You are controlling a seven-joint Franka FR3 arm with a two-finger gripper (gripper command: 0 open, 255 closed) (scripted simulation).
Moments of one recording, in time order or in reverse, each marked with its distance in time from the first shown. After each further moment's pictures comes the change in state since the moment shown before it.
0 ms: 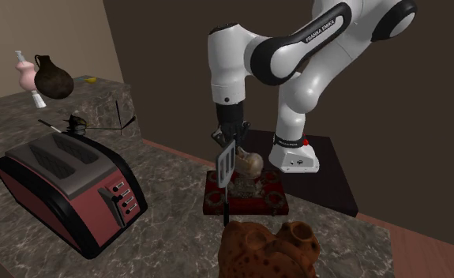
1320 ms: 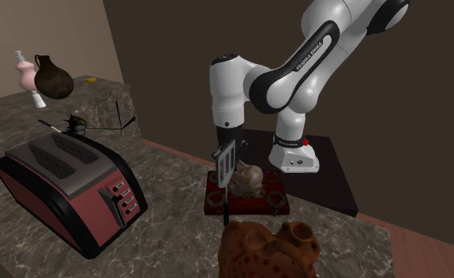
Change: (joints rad) arm -0.020 0.138 0.122 -0.090 0.072 0.244 -0.021
